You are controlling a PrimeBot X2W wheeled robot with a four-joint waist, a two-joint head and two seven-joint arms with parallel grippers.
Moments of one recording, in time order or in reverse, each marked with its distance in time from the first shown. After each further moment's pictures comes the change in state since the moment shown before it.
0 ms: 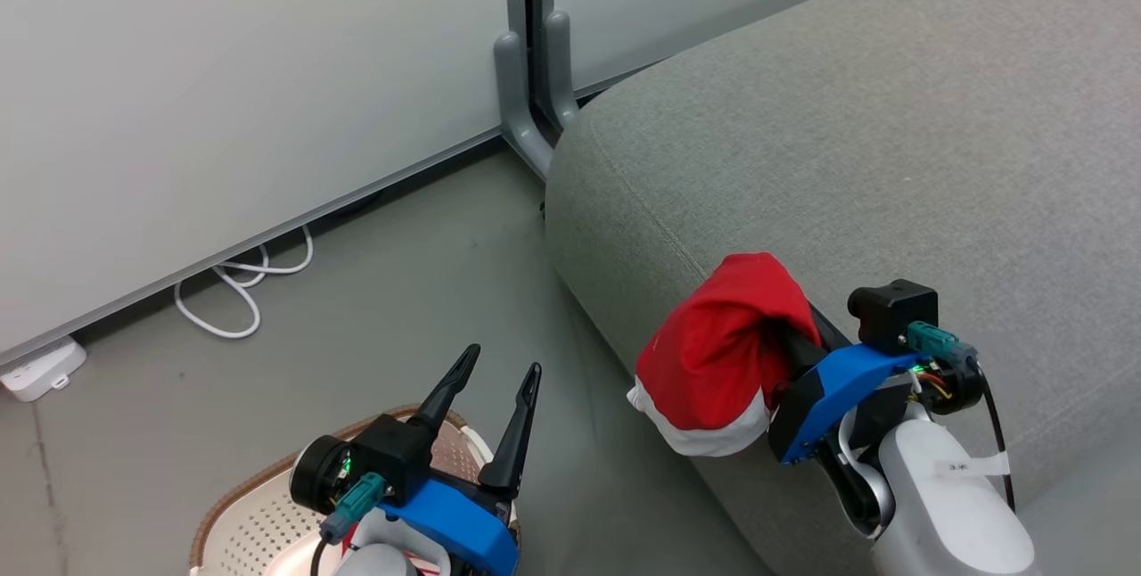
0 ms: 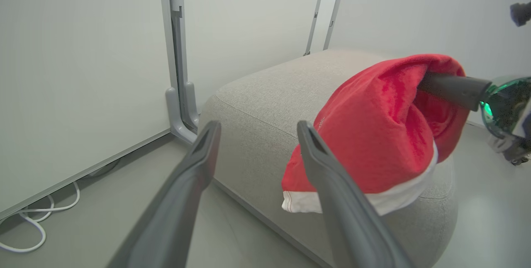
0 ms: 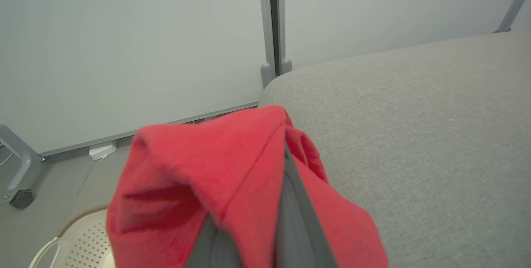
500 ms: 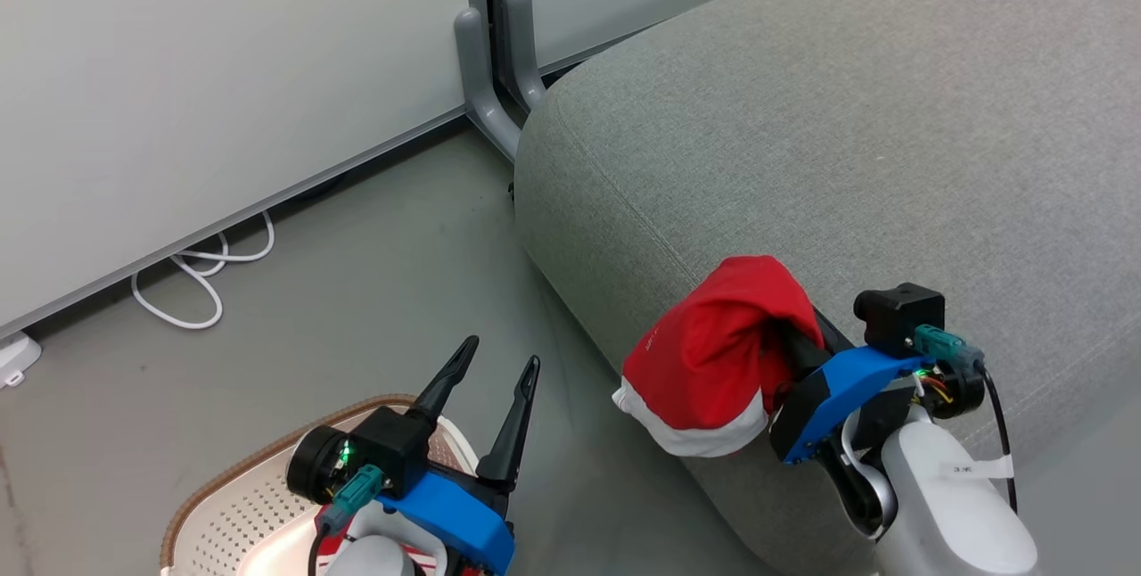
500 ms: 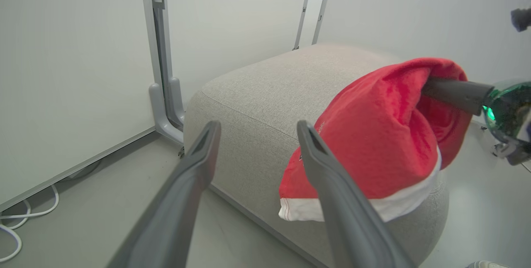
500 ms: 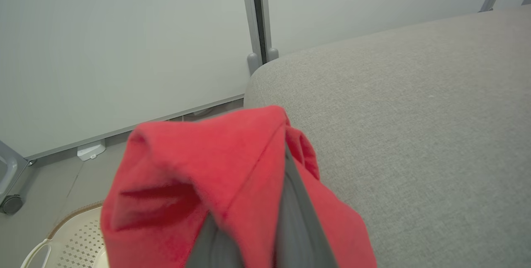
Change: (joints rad) left arm -0.019 0.015 -0.013 0.000 -0.003 0.000 0.000; right arm 0.009 0.000 -0.002 0.000 0.028 0.000 -0.009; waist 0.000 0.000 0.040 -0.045
